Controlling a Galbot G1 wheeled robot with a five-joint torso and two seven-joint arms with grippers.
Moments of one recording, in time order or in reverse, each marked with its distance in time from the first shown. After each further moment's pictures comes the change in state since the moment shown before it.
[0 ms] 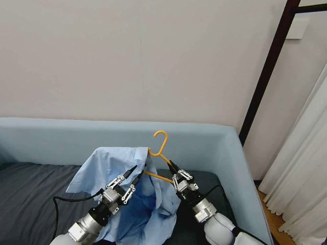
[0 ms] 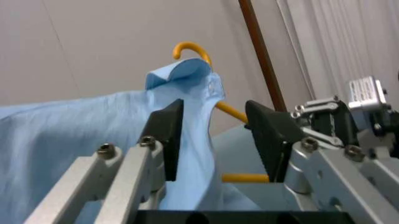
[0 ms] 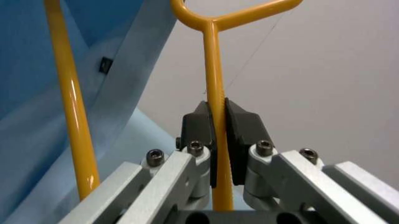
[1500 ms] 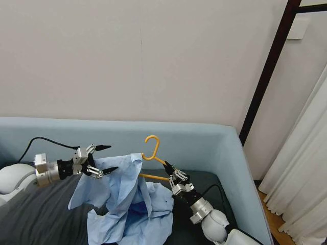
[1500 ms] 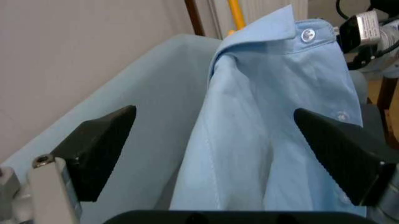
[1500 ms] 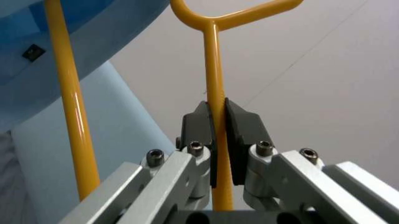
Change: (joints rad) left arm -0.751 0.561 0.414 0.446 -0.597 0.261 0.647; right arm -0.055 0.099 0.103 -0.137 -0.355 0.134 -0.008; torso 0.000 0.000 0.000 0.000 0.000
